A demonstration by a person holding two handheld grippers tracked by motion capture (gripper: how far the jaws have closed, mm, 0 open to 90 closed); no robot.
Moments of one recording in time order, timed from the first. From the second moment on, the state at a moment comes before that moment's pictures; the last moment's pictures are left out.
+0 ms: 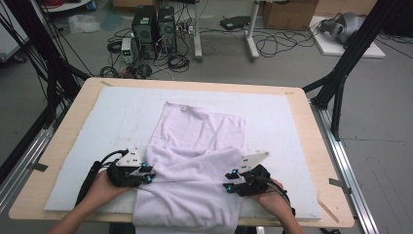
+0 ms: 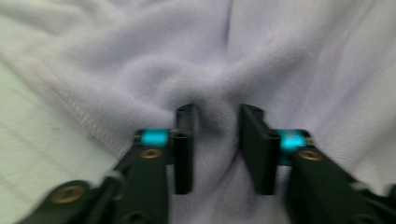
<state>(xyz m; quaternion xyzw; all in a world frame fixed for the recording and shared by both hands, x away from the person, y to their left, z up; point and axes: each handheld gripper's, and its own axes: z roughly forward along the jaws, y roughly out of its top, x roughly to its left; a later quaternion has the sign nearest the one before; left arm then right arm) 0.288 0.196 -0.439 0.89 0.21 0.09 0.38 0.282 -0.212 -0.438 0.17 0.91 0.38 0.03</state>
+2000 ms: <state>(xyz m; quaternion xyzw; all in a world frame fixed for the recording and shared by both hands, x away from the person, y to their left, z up) 0.468 0.196 -0.385 0.77 0.41 0.29 0.40 0.502 -0.241 -0.366 0.30 0.85 0.37 0.21</state>
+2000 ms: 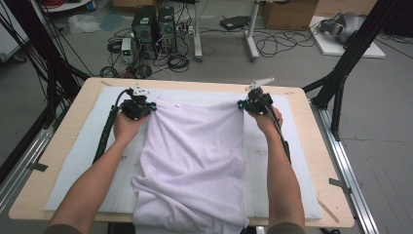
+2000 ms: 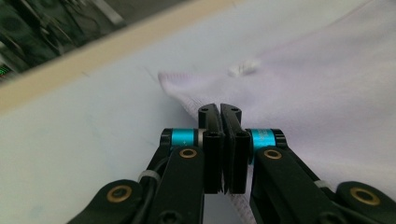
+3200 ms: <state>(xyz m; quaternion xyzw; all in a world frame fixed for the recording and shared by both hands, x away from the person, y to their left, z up) 0.329 0.217 -0.435 0.86 0.28 0.13 0.39 0.323 -0.225 -0.422 0.21 0.89 0.40 0.08</state>
